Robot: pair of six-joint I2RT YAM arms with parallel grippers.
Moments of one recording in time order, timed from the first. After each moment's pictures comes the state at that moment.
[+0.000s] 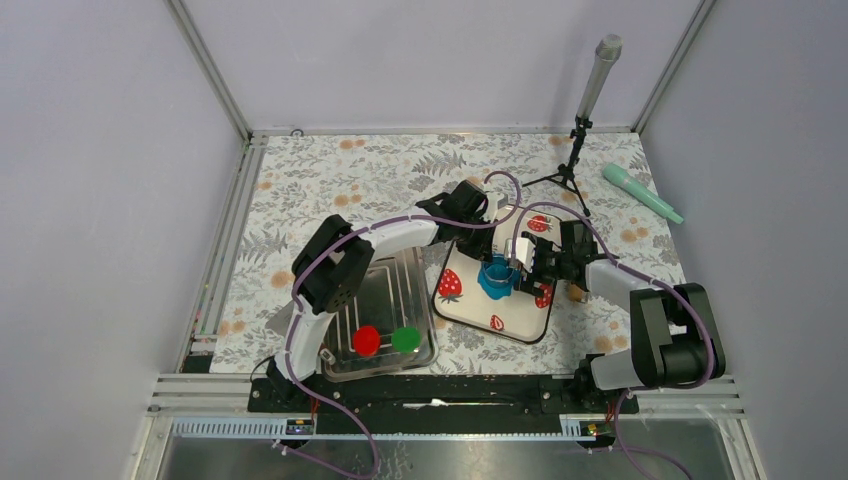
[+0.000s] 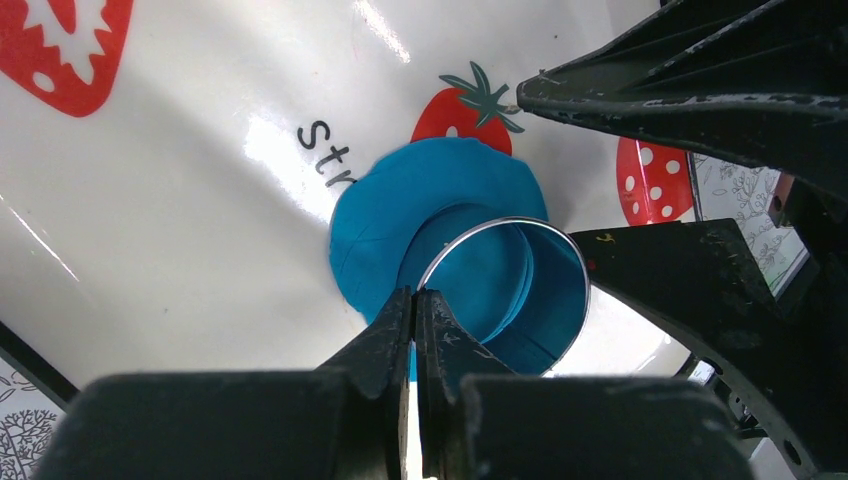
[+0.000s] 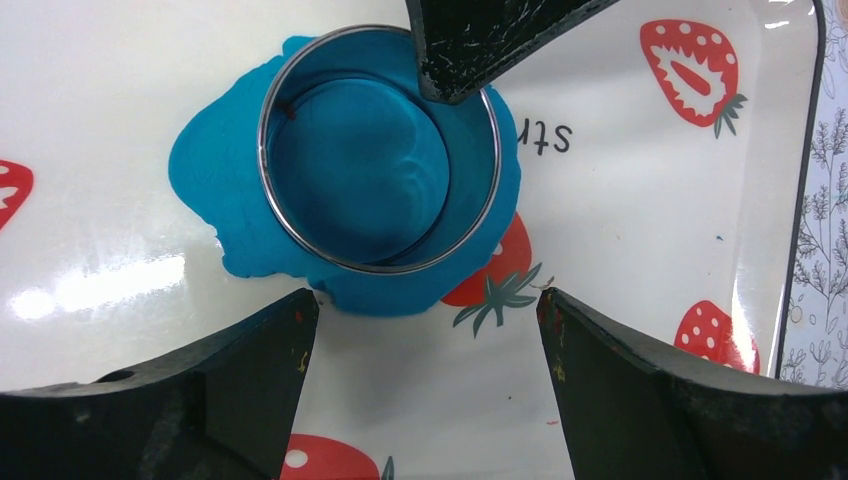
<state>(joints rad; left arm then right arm) -0.81 2.14 1.59 -0.33 0.36 -0.31 0.13 1.41 0.56 -0.13 -0.68 -1.18</state>
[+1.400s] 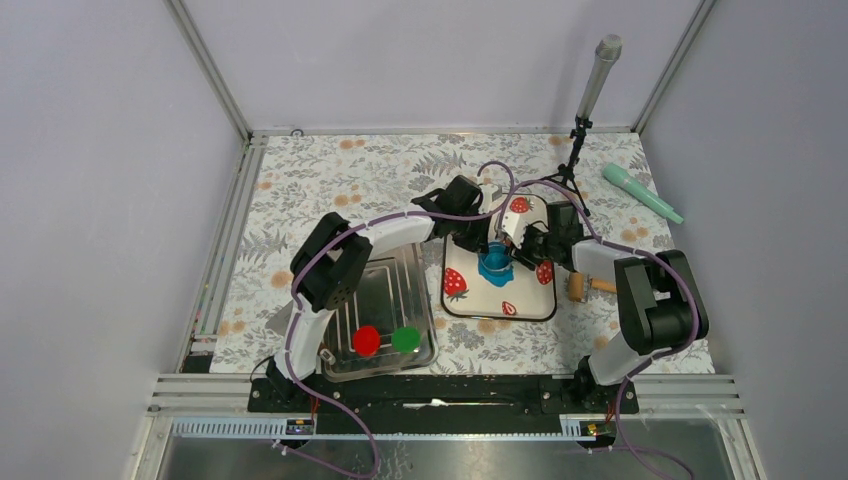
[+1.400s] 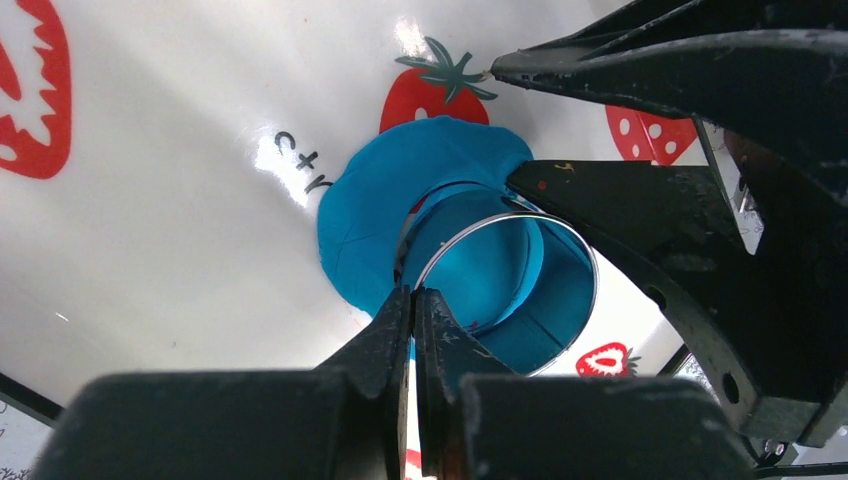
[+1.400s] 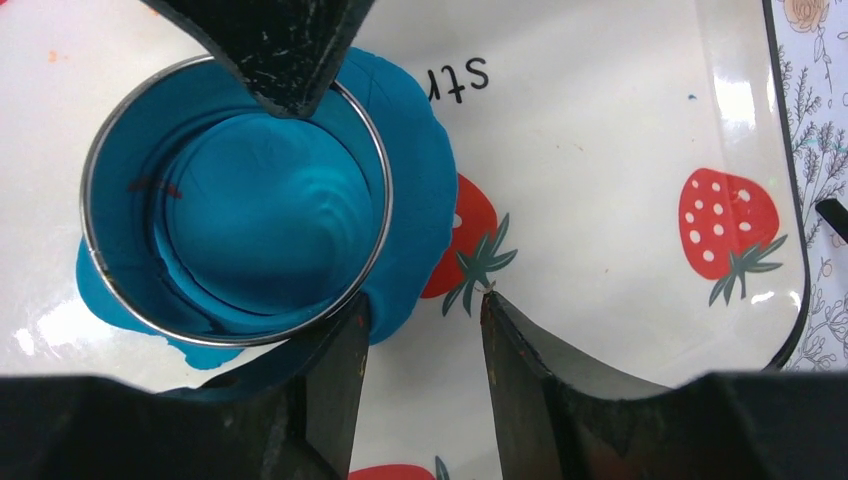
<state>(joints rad) -0.78 2.15 1.59 -0.29 0.33 -0.31 0.18 1.59 0.70 -0.01 -0.52 -0.98</state>
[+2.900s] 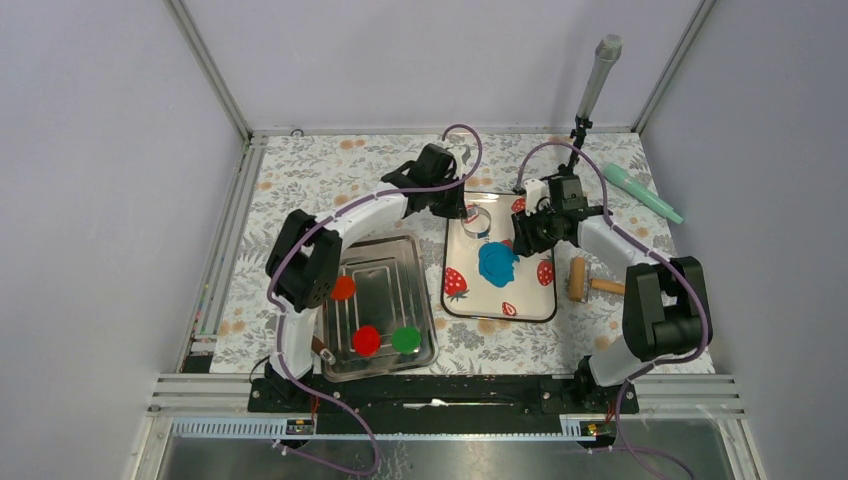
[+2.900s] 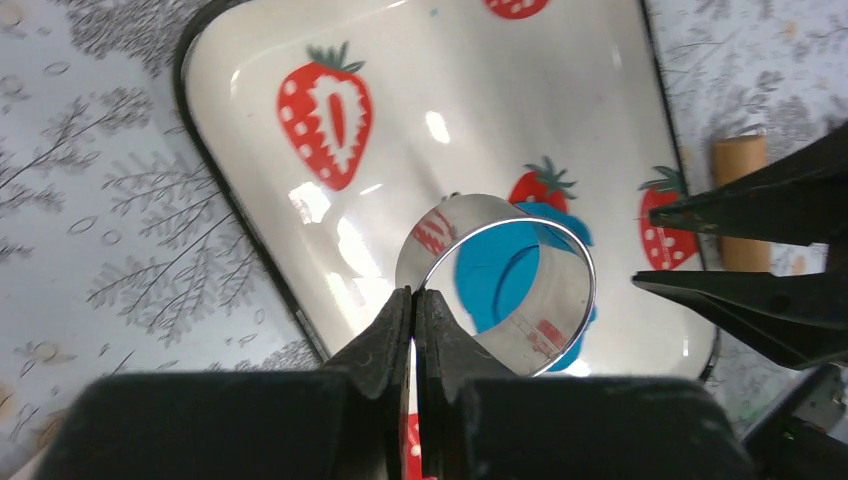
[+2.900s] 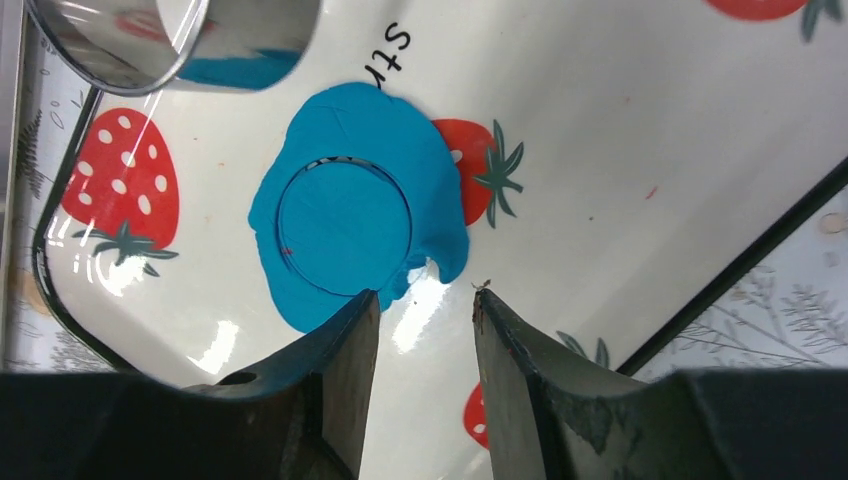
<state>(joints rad) -0.65 2.03 1.63 -0.35 0.24 -0.38 0.18 1.54 0.95 -0.41 -0.38 -0.25</state>
